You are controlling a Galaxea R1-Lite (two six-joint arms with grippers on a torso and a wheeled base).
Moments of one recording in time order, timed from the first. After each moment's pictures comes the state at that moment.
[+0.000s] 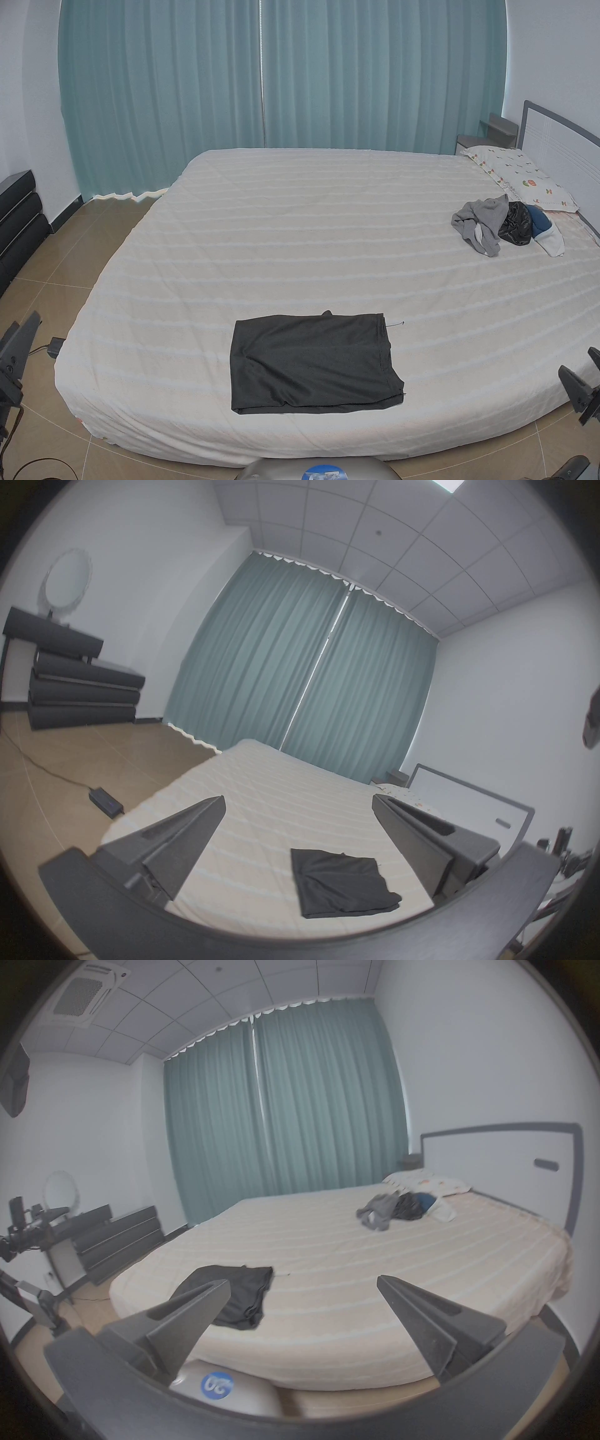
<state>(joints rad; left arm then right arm) -0.37 0.54 -0.24 -0.35 0.30 -0.39 0.16 0.48 -0.19 -0.13 -0.04 0.12</state>
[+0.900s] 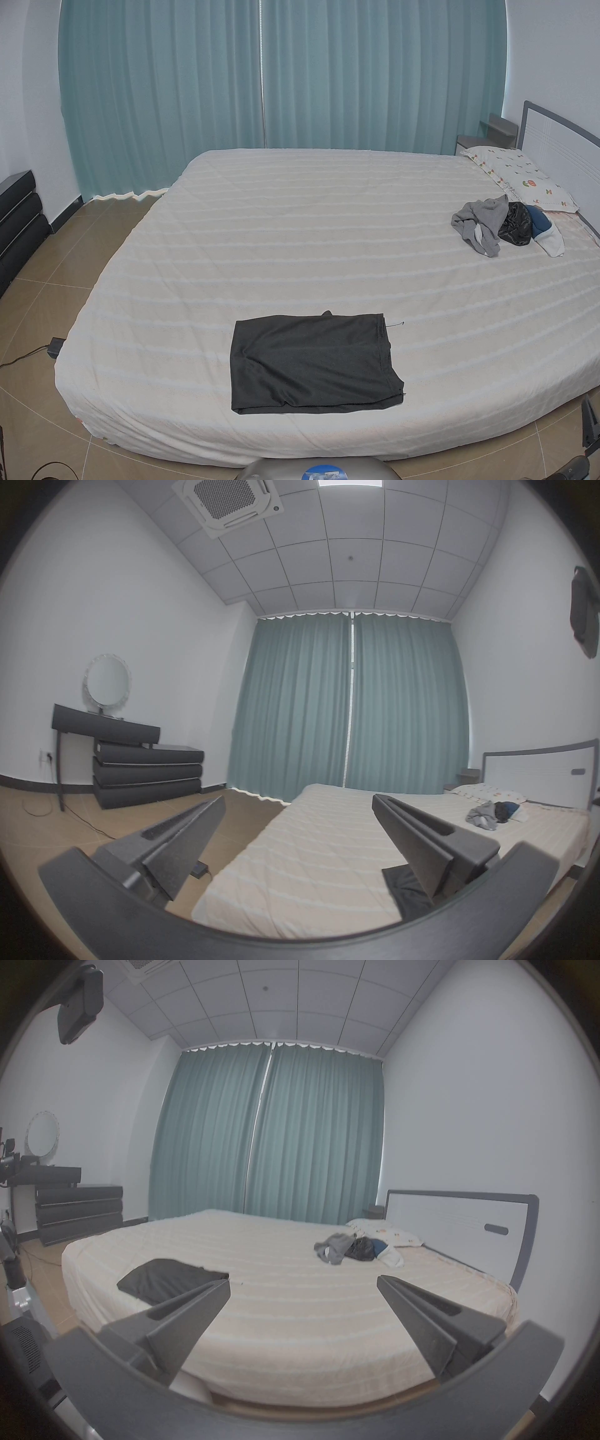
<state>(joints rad) -0.18 0.10 -0.23 -0.10 0.45 -0.04 0.00 0.02 -0.23 0.19 -0.06 -0.14</state>
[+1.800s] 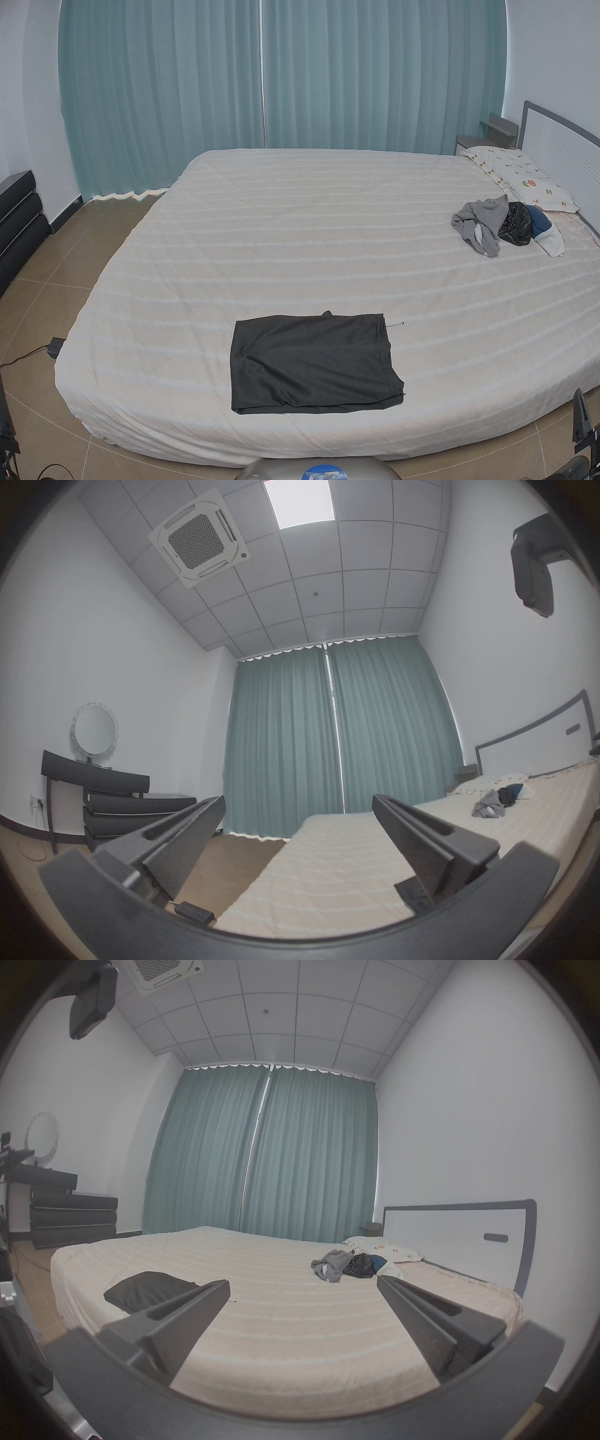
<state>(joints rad) 0.00 0.02 -0.04 -0.41 0.20 0.11 0.00 0.01 -0.02 -0.13 -0.07 -0.14</state>
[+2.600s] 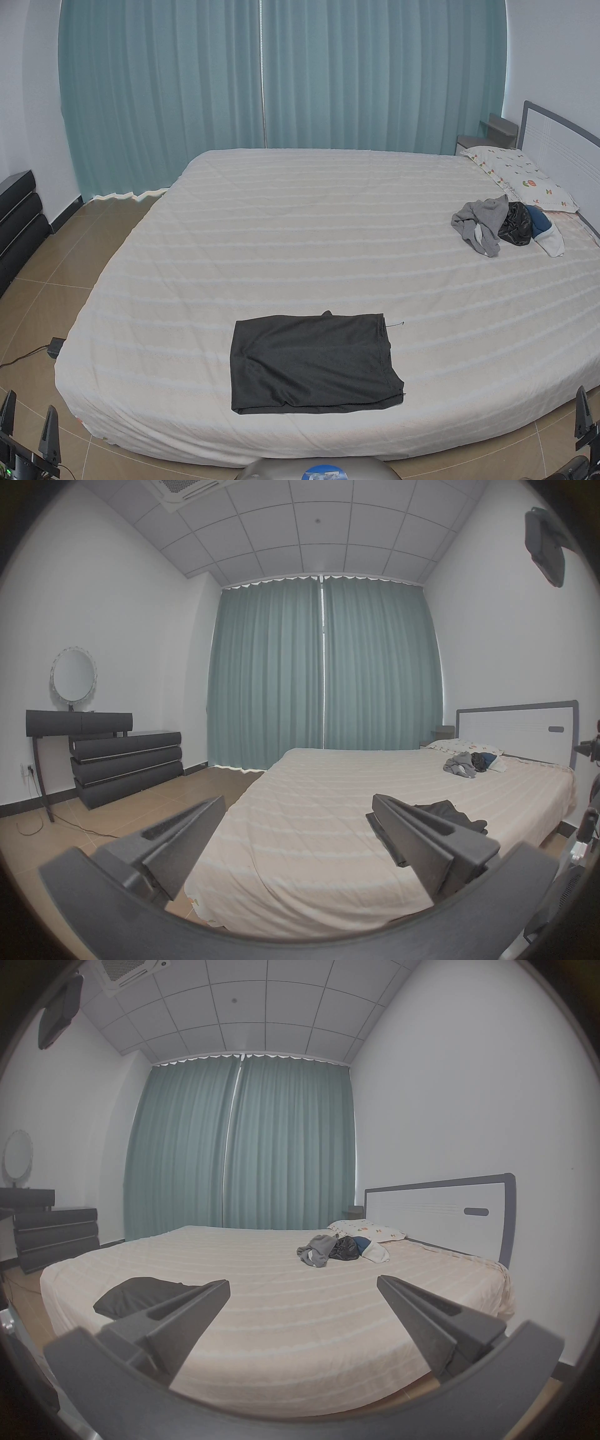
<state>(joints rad) 0.00 0.01 -0.02 -0.05 0.12 -0.02 0.00 0.01 -0.02 -0.07 -0.18 -0.05</state>
